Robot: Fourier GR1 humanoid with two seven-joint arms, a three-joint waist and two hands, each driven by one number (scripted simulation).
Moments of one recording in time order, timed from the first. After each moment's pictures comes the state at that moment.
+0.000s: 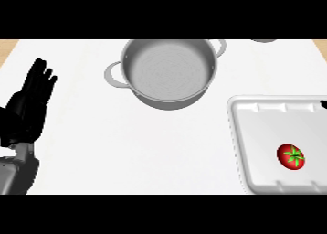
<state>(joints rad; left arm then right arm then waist) -0.21 0.35 -0.01 -1.61 0.21 0.26 0.20 0.02 -0.99 0.01 -1.55 0.04 0.40 -0.15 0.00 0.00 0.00</state>
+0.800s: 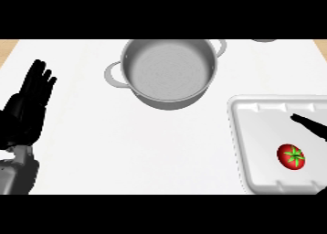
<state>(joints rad) -0.20 0.30 0.03 -1.65 0.17 0.22 0.24 0.05 -0.78 0.05 -1.66 0.27 0.45 0.07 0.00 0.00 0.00</state>
